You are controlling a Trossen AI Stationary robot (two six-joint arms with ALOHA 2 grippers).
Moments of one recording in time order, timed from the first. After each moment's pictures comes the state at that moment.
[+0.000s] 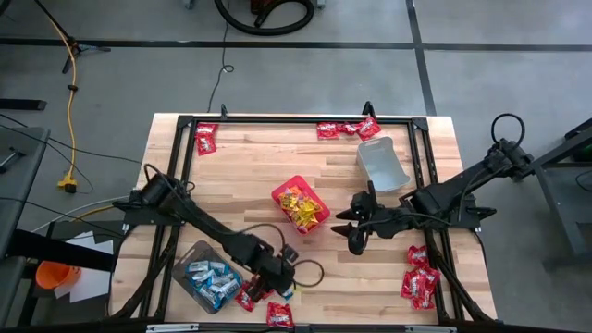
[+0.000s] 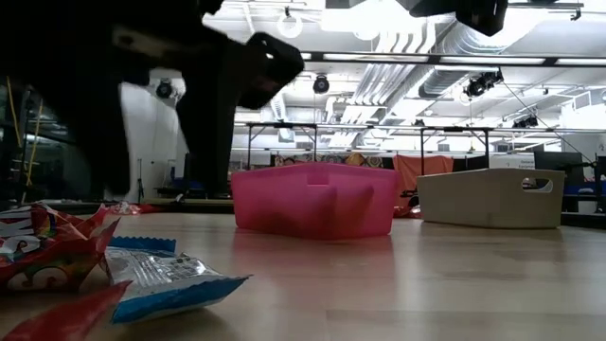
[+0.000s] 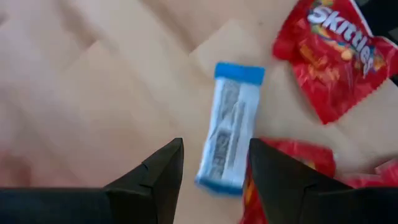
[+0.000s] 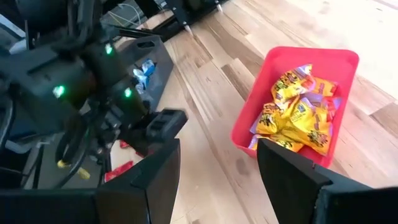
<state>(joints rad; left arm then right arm) -0.52 1.98 1.35 -0.48 0.03 0.23 0.48 1.26 1.01 -0.39 0.45 0.83</state>
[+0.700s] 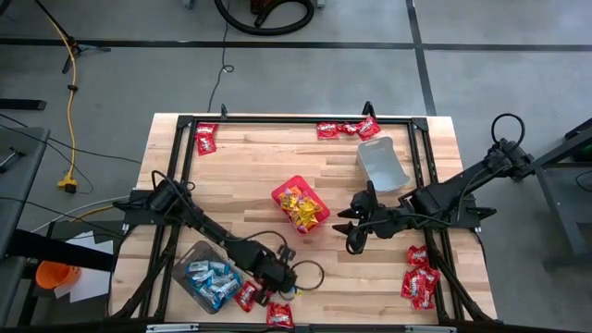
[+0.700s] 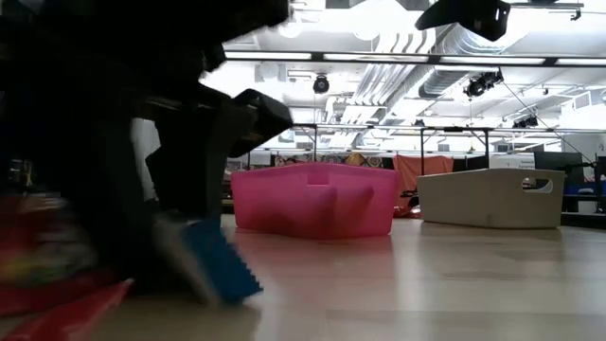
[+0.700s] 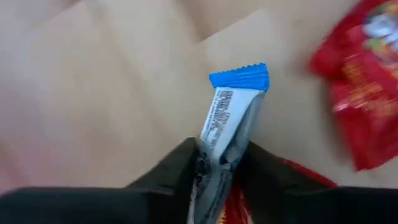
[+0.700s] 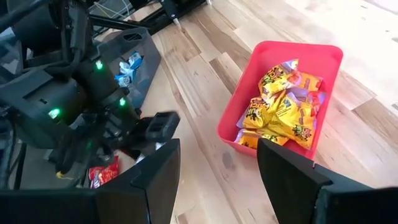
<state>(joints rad) -0.54 2.06 1.35 -0.43 -0.04 0.00 0.48 1.26 1.01 -0.43 0.46 0.83</state>
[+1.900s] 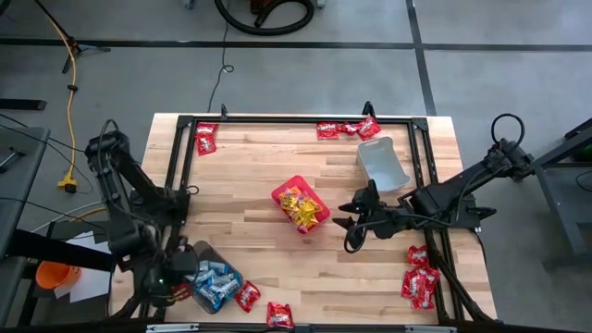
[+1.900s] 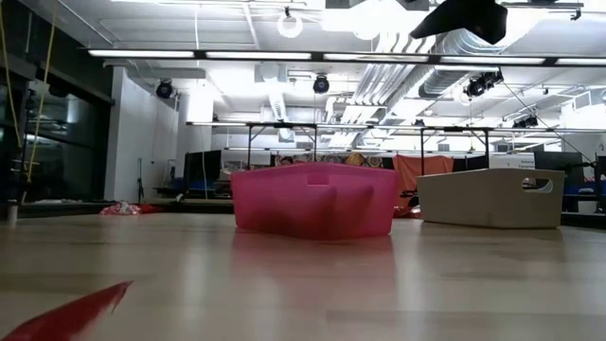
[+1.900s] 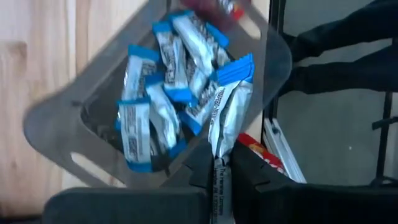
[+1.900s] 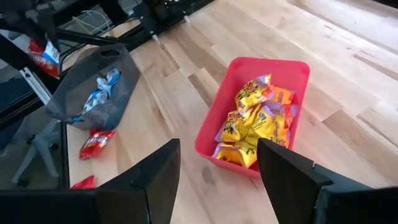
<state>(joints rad) -1.13 1.27 1.04 -0.98 -0.16 -1.17 0.47 1.26 1.00 -0.44 0.57 0.84</state>
